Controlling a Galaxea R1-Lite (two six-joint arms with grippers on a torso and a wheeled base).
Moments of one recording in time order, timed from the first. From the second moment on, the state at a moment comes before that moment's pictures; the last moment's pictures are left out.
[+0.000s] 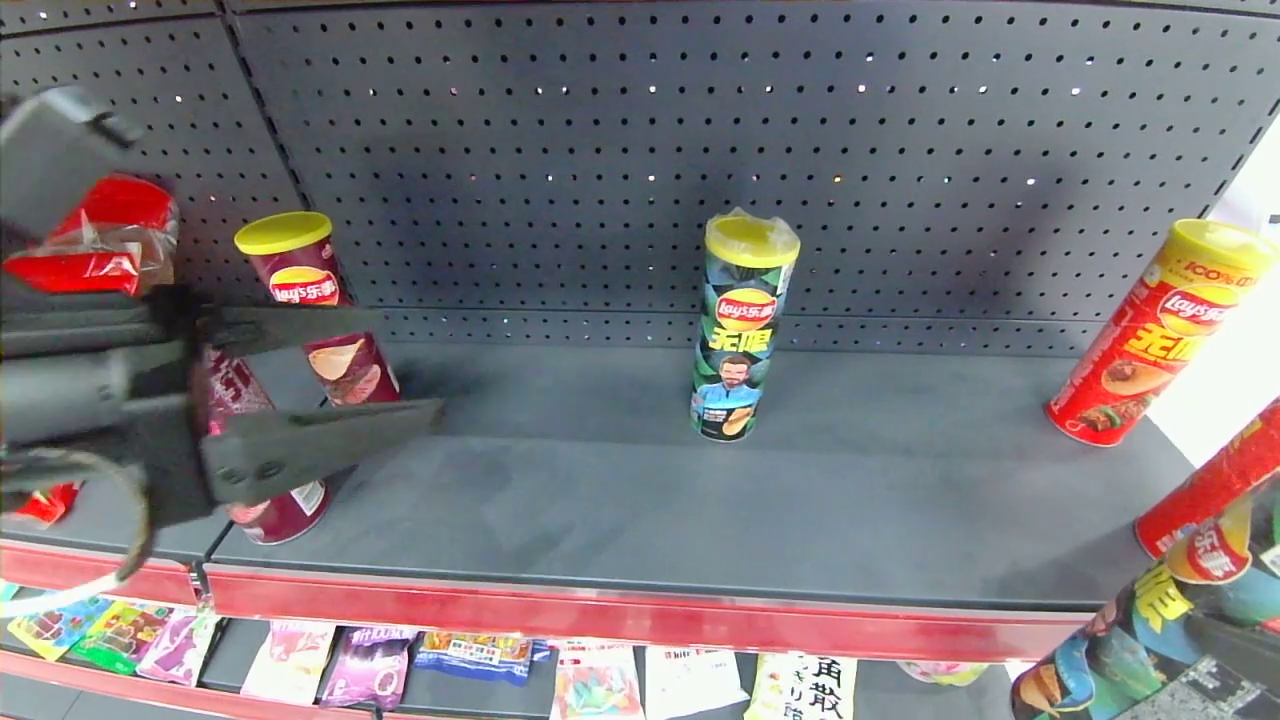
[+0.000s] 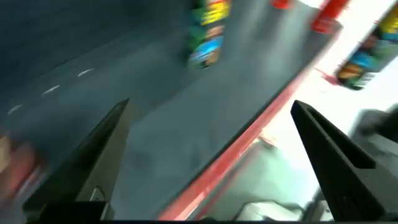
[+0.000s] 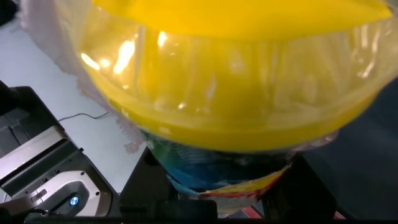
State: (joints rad) left arm -0.35 1.25 -0.93 -0.05 -0.58 0.15; right arm 0.25 0.73 -0.48 -0.01 0.47 -0.12
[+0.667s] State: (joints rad) left arm -0.52 1.87 -1.40 -0.18 -0.63 0.26; right arm 0.25 0.73 -0.49 -0.01 0.47 -0.10
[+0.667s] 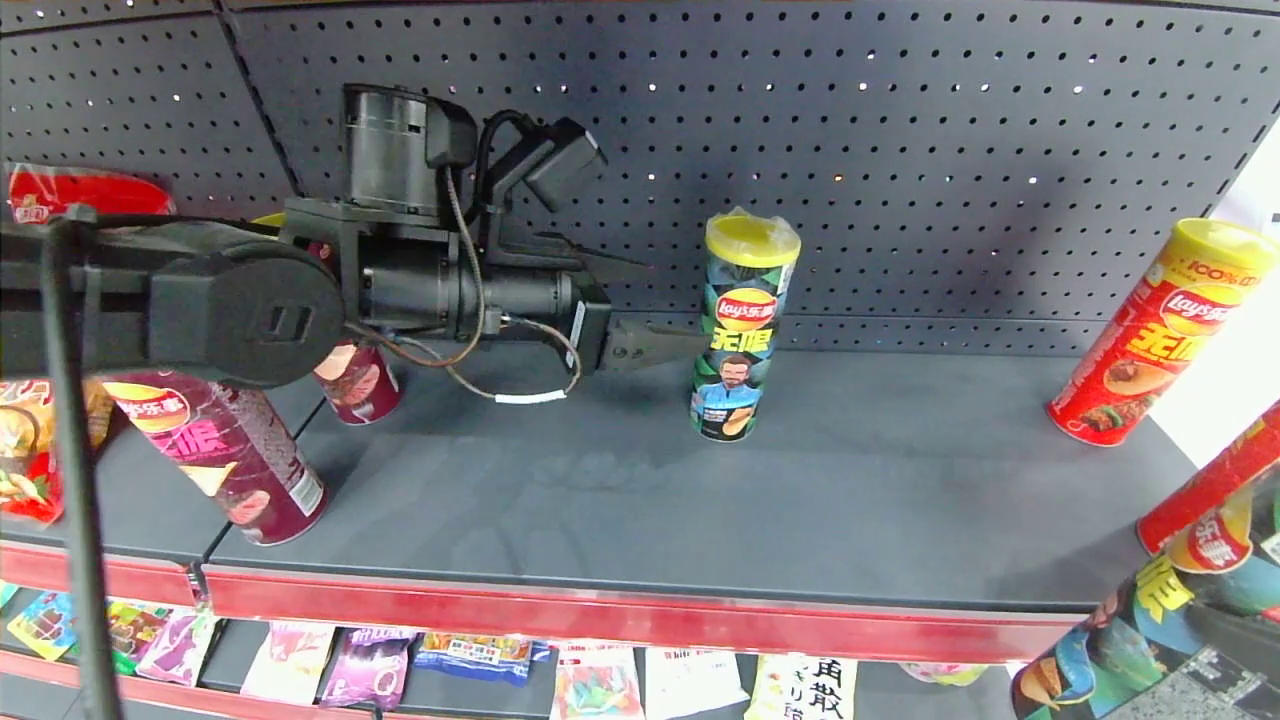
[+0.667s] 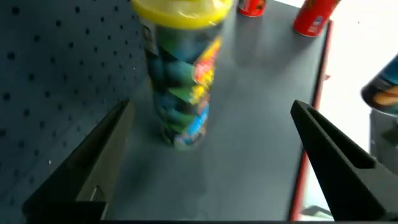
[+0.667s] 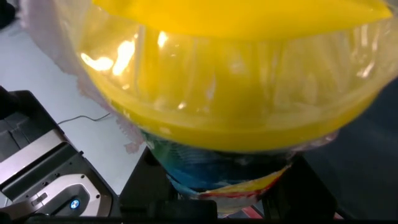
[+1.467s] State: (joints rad) left arm -0.55 2.08 -1.65 -0.18 -0.62 0.26; right arm 0.24 0.72 -0.50 -0.01 0.46 -0.10
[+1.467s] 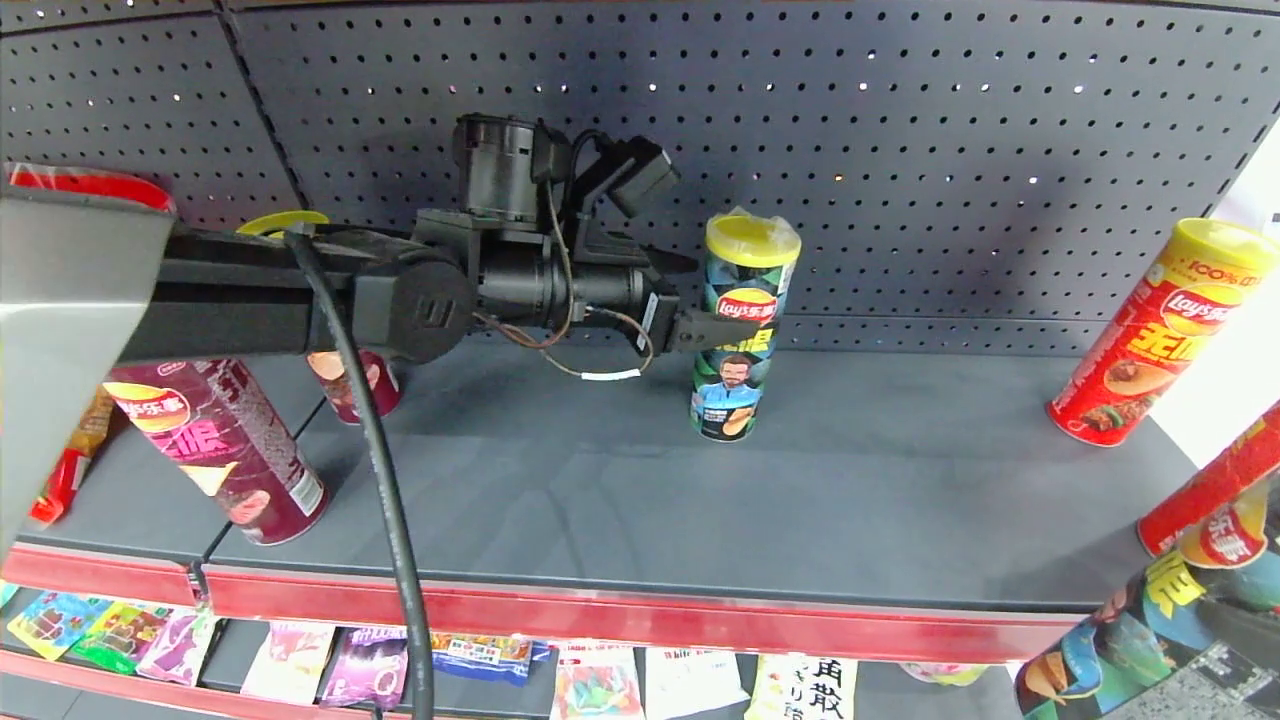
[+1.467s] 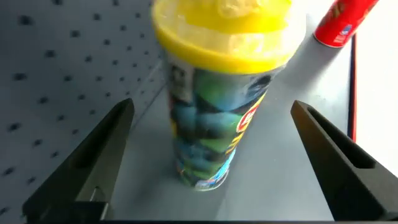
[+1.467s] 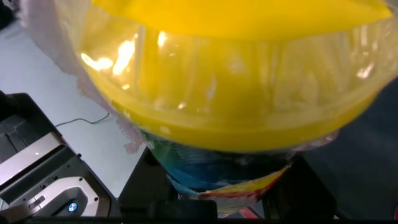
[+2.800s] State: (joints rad) left arm -0.62 2.26 -1.85 -0.18 -0.60 0.21; right arm 0.24 0.71 -0.51 0.00 0.45 -0.10
